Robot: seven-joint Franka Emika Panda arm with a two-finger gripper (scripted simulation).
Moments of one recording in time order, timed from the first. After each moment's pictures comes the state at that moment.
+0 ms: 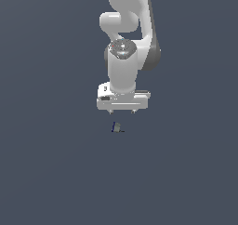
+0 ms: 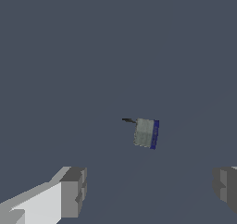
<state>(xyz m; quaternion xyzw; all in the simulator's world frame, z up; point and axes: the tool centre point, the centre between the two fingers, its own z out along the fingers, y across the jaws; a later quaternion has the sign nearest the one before) -0.008 0.014 0.175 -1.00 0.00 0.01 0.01</state>
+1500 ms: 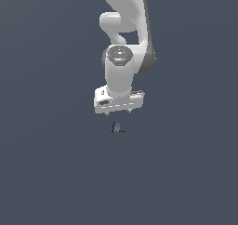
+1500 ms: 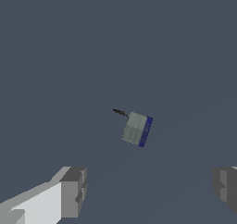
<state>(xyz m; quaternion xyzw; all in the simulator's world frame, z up) -0.018 -0.002 0.156 -1.00 -0.09 0.03 -0.01</state>
